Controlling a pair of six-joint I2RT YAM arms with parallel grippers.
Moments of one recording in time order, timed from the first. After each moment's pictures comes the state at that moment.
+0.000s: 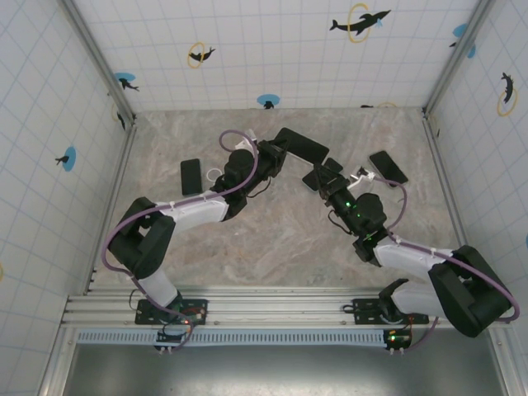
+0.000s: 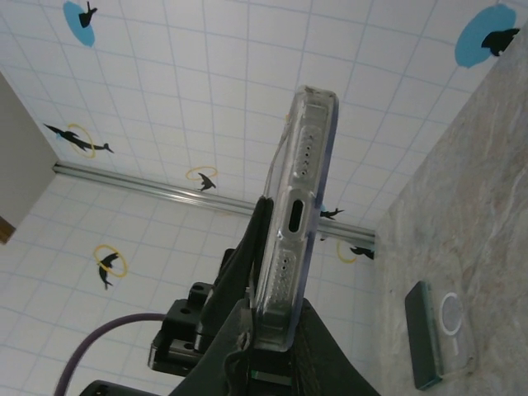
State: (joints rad) left arm -0.73 1.70 0.98 0.74 0.04 -1.48; right arm 0.61 1.23 0.34 1.04 0.03 1.38
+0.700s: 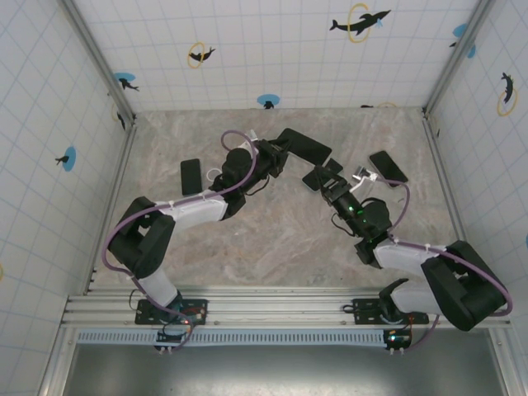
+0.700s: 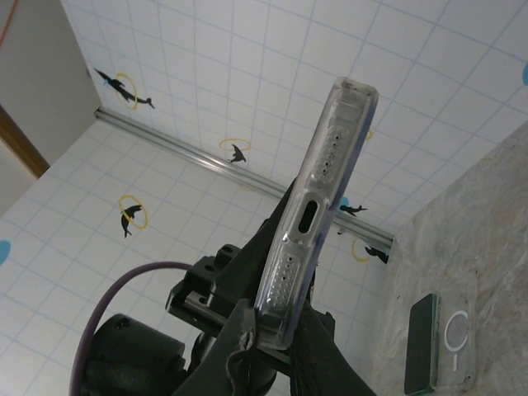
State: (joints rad) left arm -0.71 1.70 0.98 0.76 0.16 -1.61; right arm 0.56 1.30 0.26 1.30 -0.11 1.23
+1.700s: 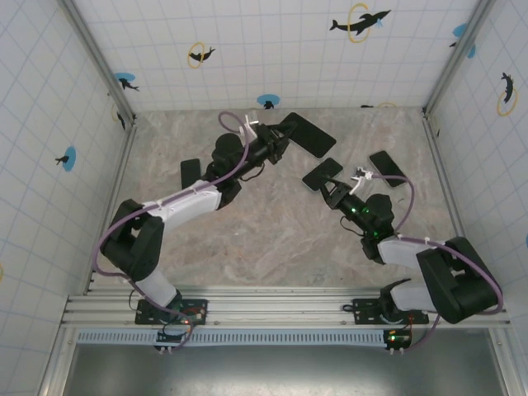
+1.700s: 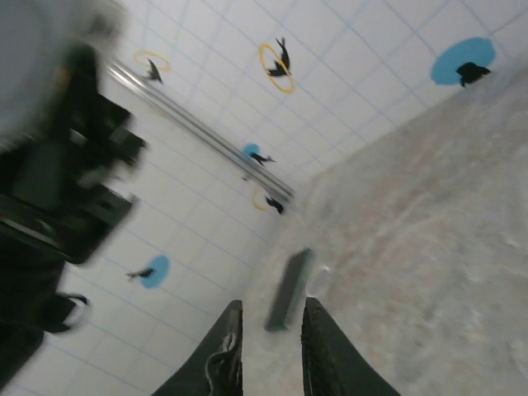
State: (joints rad) left arm -0.64 1.65 1.09 0.74 0.38 -1.54; right arm 0.41 1.29 0.27 1.04 -0.36 0.88
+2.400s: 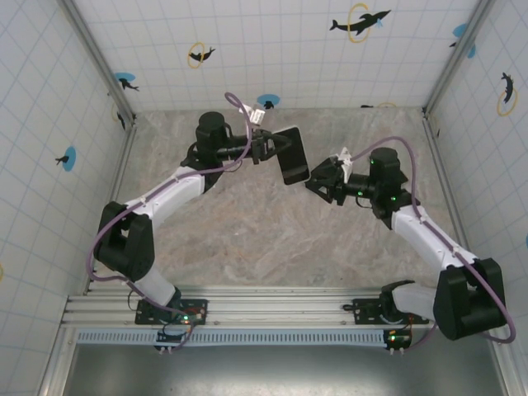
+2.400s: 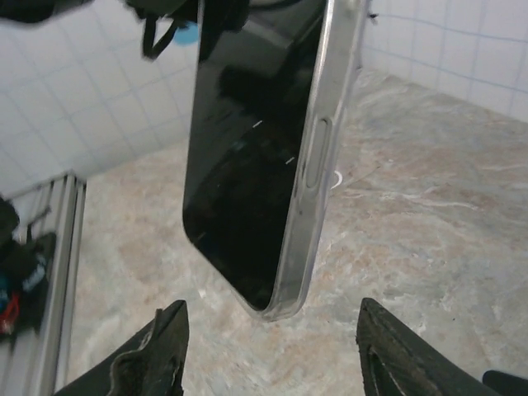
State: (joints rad) left arm -0.49 1.63 1.21 0.37 1.02 -0.46; right arm 0.29 1.23 0.77 0.03 -0.94 -0.17
